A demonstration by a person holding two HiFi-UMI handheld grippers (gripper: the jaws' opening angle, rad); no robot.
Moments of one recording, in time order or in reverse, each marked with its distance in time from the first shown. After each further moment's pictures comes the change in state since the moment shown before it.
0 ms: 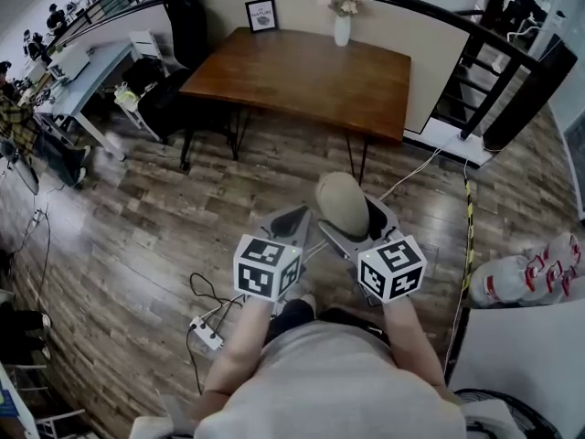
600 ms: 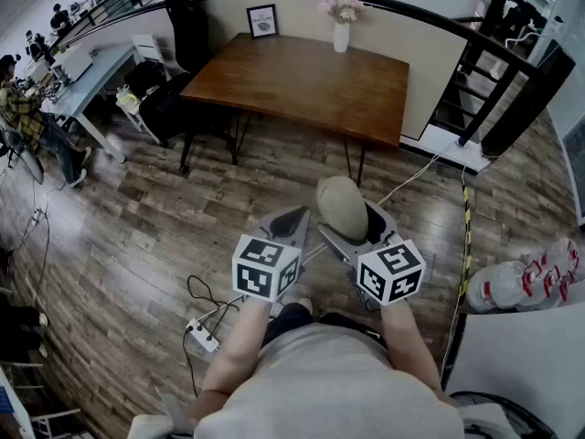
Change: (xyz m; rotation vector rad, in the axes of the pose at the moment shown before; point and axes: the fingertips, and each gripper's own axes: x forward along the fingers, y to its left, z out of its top) left arm -0.003 -0.011 0.007 0.014 -0.020 -0.002; right arm -0.014 0.000 -0.001 0.036 -0.013 -0.003
